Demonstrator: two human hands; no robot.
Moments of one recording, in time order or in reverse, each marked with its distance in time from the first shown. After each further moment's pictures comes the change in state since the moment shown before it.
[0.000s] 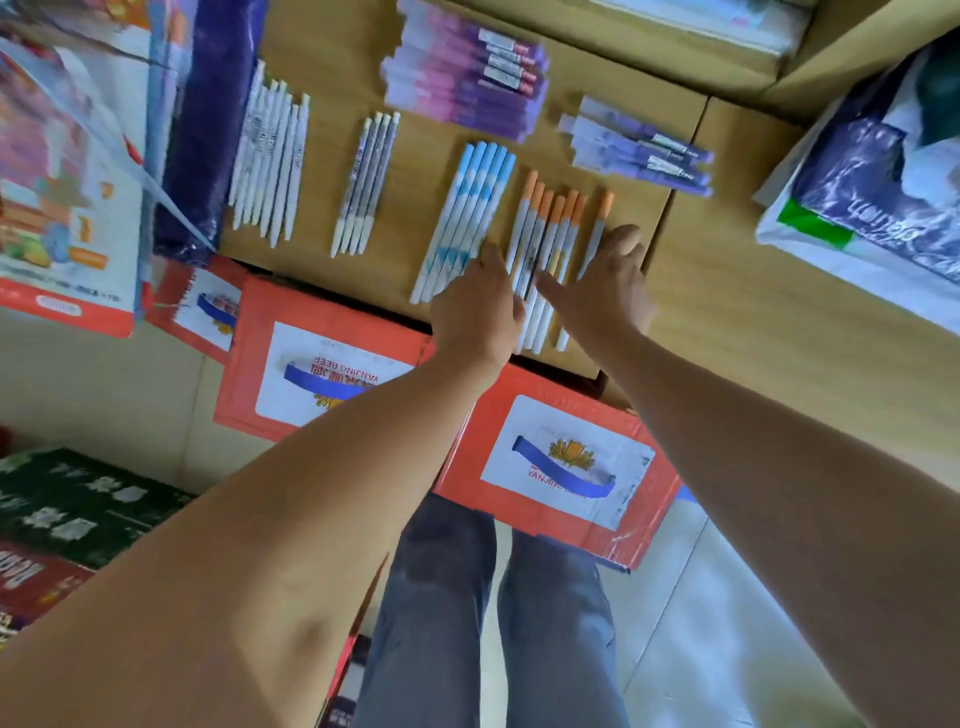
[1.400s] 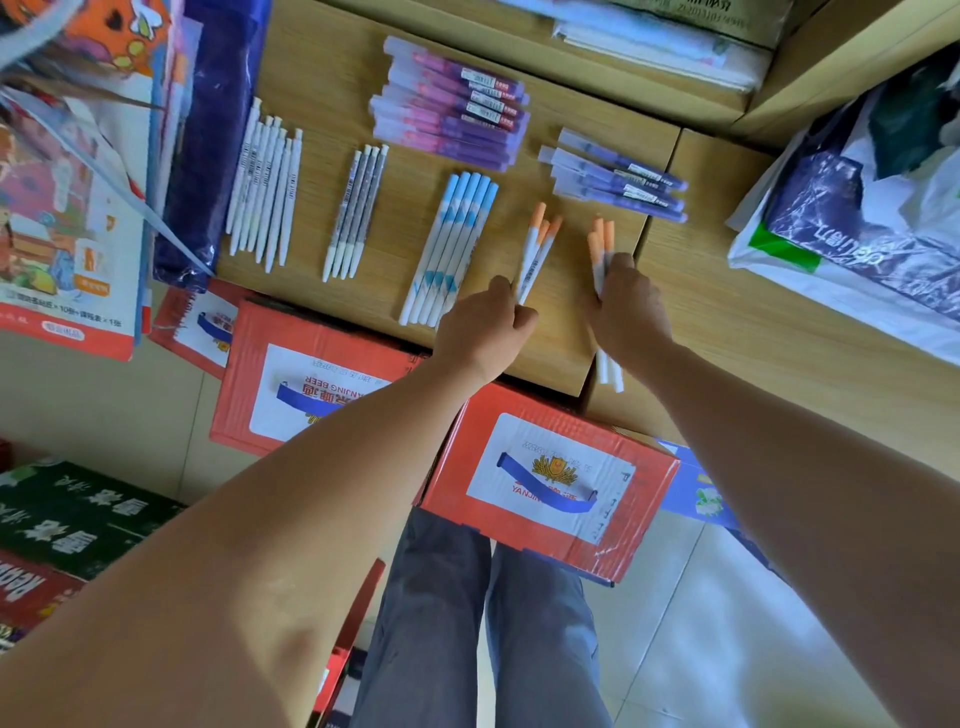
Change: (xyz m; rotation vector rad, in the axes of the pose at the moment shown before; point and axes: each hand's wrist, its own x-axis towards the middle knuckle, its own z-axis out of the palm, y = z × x) left_hand 0.007 0.011 -0.011 -0.306 -0.168 0.110; right_hand 0.018 0.030 -0.036 0.043 -0.150 -0.162
